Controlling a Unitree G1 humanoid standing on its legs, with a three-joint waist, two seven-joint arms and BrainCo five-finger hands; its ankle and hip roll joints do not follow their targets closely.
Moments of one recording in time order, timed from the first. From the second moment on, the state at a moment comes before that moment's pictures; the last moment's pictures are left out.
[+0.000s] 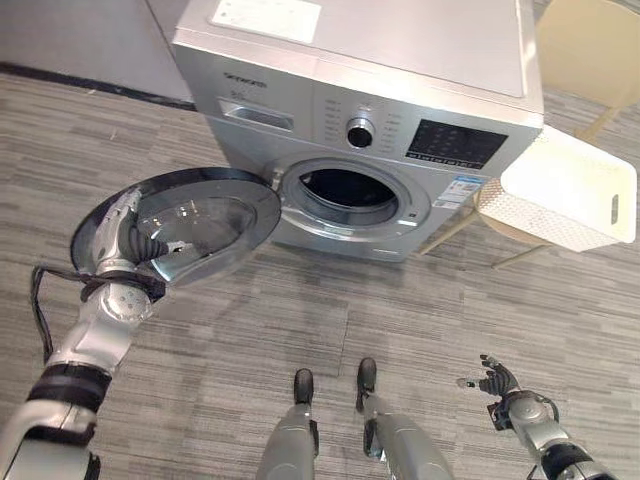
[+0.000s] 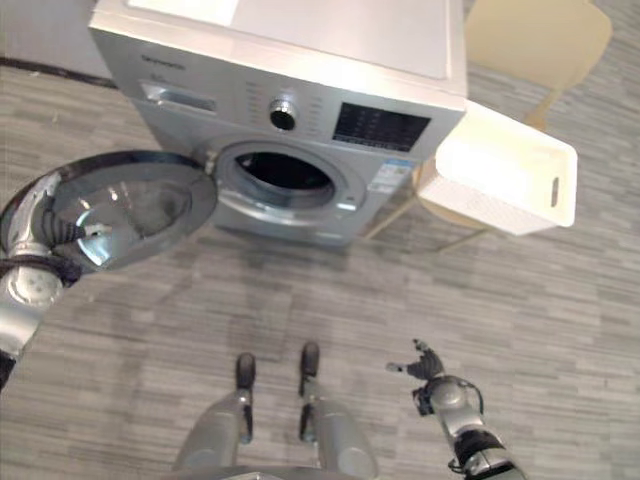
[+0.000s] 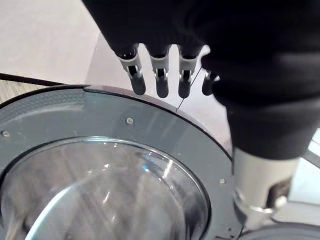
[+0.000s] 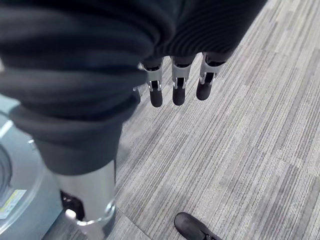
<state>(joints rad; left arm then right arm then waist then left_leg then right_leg) -0.33 0.91 -0.14 0.45 0.08 0.00 0.26 -0.15 -0.38 0.23 0.96 0.04 -0.04 -0.08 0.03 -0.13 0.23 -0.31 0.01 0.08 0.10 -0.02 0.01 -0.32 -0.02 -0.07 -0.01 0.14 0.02</state>
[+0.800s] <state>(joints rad) -0.11 0.62 -0.08 0.37 0.00 0.00 0.30 -0.10 -0.37 0.18 0.99 0.00 -0.01 -0.09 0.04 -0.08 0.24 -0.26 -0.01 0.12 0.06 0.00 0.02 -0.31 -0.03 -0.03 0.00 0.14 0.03</state>
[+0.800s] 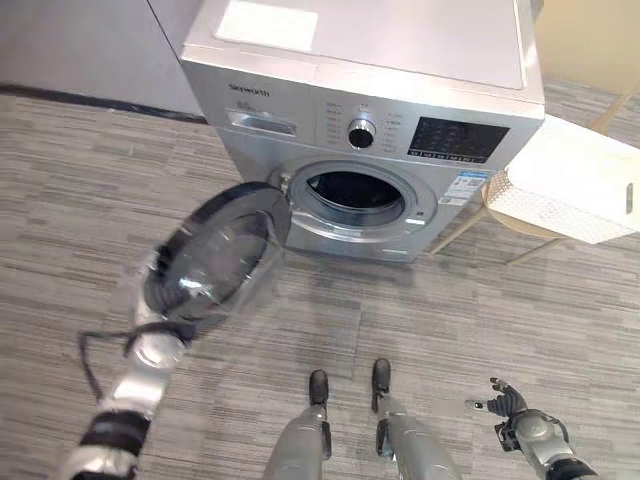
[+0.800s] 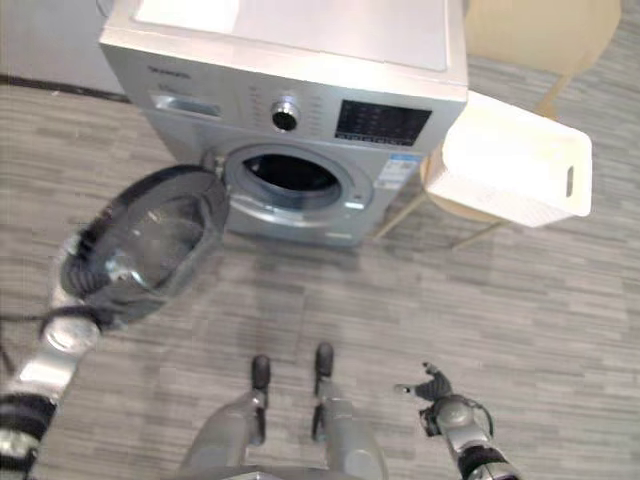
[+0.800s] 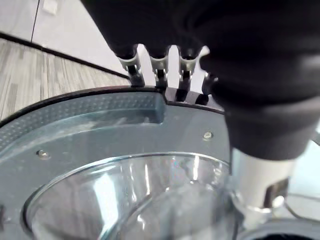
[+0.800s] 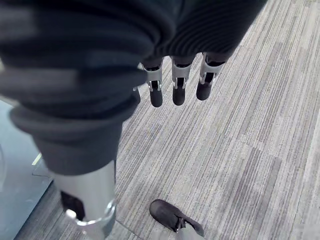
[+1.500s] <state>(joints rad) -0.76 0.46 -0.46 0.65 -0.29 -0.01 0.21 -0.09 -0.36 0.29 0.88 0.00 0.00 -0.13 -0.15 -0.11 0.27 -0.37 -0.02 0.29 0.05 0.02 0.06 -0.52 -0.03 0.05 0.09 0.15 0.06</state>
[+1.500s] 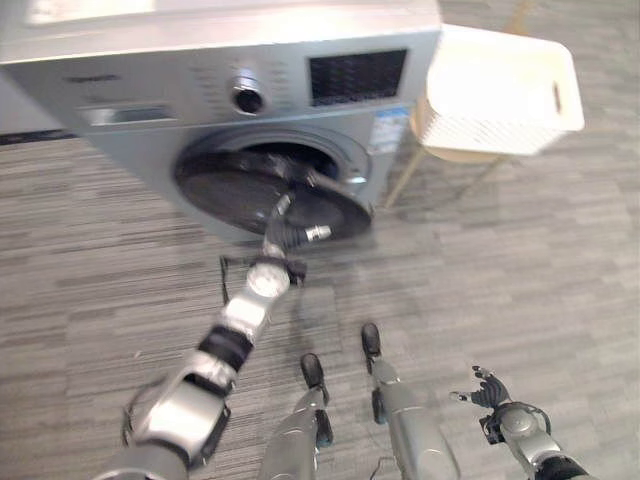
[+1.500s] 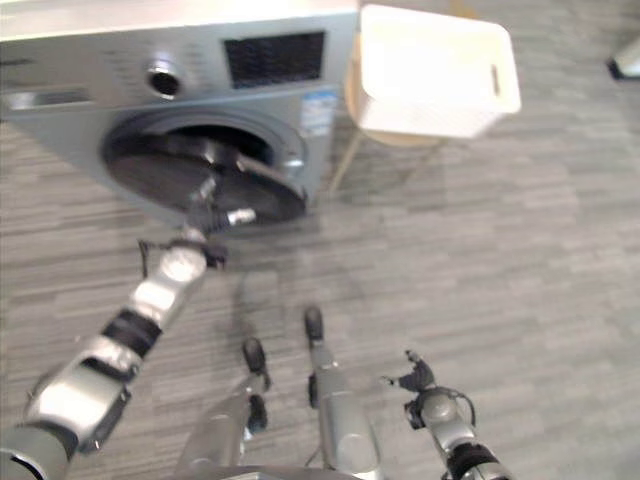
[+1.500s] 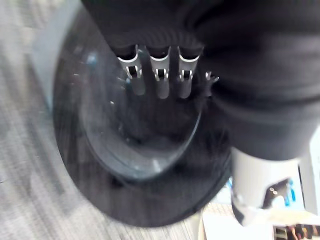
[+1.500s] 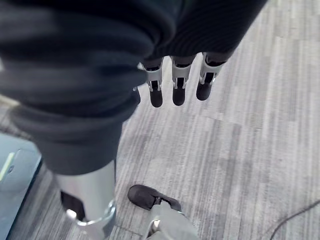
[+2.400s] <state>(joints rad) 0.23 0.37 -0.07 0.63 -0.25 0.00 0.11 0.01 -0.35 0.05 0.95 0.01 0.00 -0.11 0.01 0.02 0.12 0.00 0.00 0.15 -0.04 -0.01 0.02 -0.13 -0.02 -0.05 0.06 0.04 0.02</state>
